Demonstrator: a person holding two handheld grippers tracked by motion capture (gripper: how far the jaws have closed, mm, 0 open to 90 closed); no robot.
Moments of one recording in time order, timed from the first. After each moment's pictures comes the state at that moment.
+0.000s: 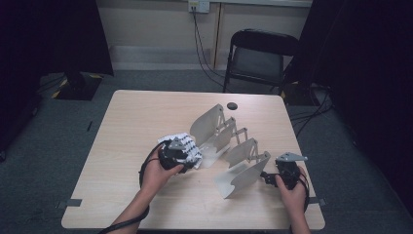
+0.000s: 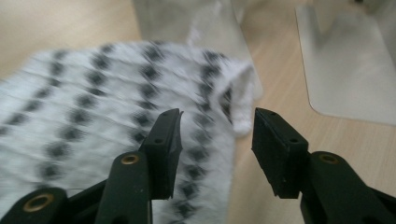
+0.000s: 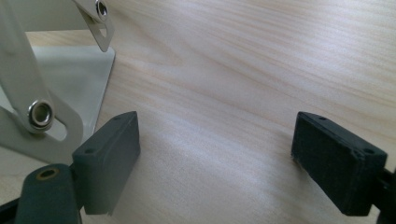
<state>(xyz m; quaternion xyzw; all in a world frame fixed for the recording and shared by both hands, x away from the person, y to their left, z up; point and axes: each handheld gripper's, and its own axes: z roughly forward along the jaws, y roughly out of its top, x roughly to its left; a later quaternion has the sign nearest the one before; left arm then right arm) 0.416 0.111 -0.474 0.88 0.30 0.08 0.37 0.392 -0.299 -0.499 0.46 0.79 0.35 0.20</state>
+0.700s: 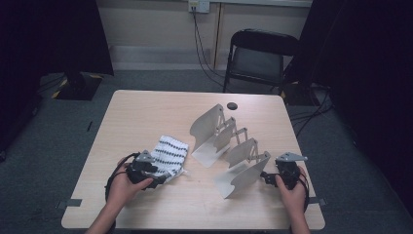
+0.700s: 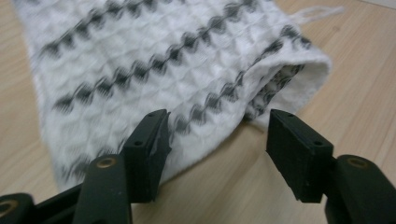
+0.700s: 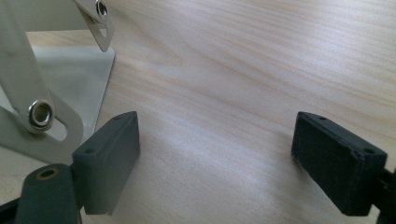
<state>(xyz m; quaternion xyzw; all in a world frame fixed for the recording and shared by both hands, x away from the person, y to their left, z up) 0.376 0.215 -0.482 0.87 0.35 0.07 0.34 0.392 -0.299 -0.499 0.46 0.79 0.35 0.20</state>
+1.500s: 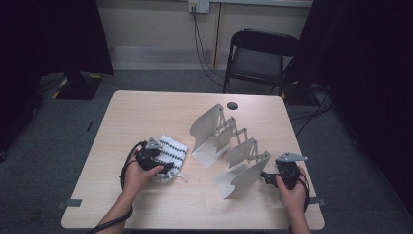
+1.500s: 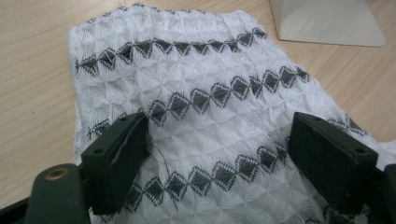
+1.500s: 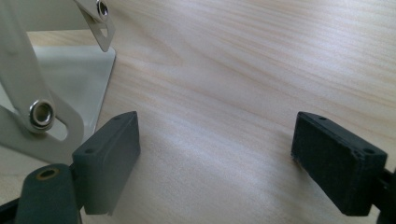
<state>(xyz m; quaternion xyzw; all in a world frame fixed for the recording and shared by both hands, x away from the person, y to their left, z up) 0.425 0.185 -0.493 0.84 0.38 0.14 0.36 0.392 -0.299 -0.499 0.46 0.79 0.35 0.20</state>
